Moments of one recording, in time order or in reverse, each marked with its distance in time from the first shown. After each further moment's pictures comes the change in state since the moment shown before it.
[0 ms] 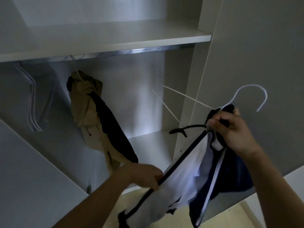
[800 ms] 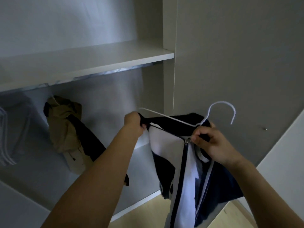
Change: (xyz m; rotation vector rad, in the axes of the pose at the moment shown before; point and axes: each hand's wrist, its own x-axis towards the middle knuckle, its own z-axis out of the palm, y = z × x) left_hand 0.049 0.091 -0.146 -1.645 0.909 0.076; right_hand -0.028 -0.005 -0.028 0.041 -0.065 -0.052
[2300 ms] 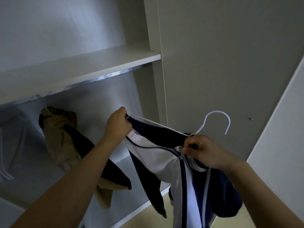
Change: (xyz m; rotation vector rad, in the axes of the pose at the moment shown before) left_hand -0.004 0.014 -0.044 1.346 -0.024 1.099; right_hand -0.019 0.012 0.007 -0.055 -0.177 0.070
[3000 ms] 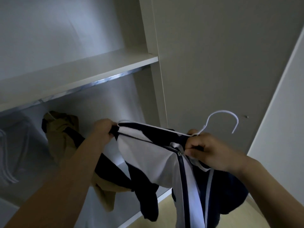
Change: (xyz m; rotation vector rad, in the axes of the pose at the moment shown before) left_hand 0.018 -0.033 -0.014 -0.839 -0.059 -0.917; right_hand -0.021 -0.018 -0.022 -0.084 -0.075 -0.235
